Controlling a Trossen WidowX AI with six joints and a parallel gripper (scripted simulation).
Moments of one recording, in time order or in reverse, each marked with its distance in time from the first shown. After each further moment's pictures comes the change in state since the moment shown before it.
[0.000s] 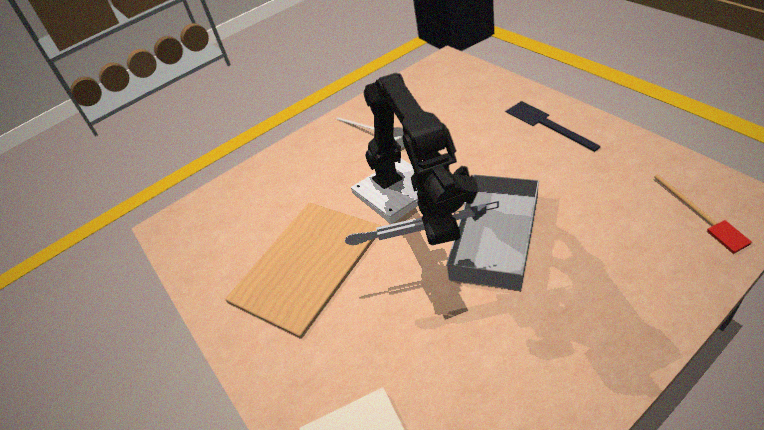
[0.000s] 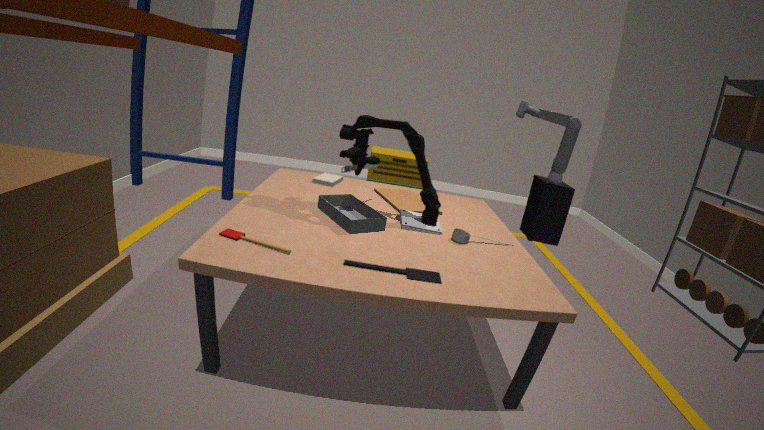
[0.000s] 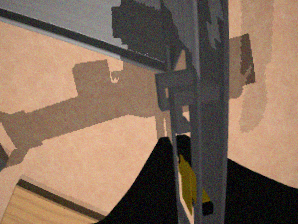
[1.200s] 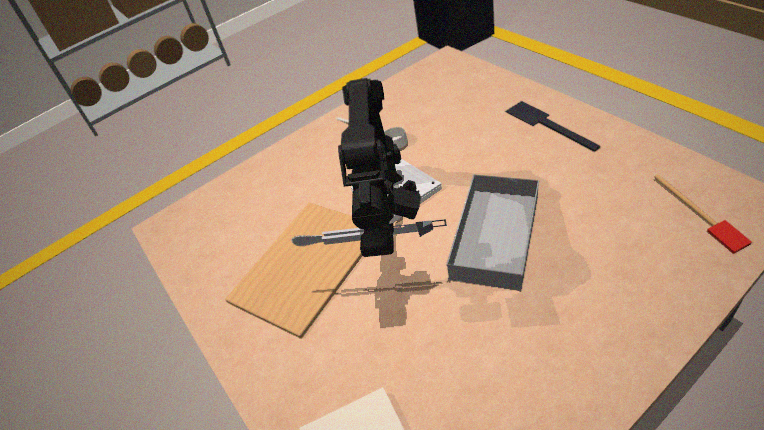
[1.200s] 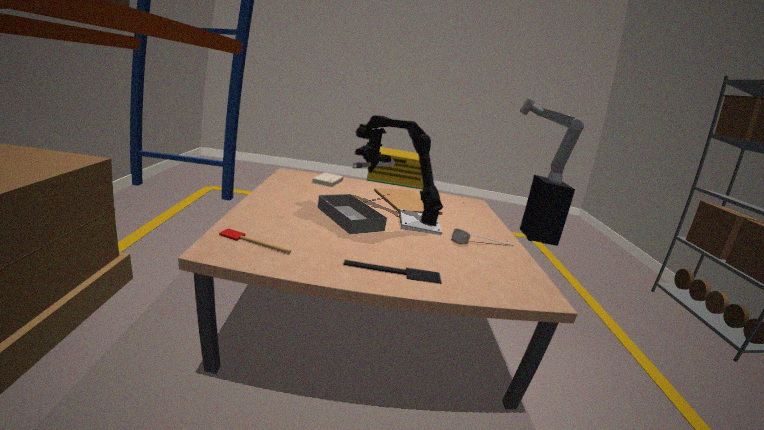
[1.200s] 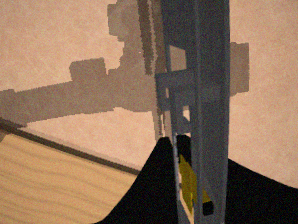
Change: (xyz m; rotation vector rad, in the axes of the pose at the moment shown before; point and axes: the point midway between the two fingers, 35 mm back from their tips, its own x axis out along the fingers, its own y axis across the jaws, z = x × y) arm -0.002 0.002 -0.115 0.159 0.006 -0.005
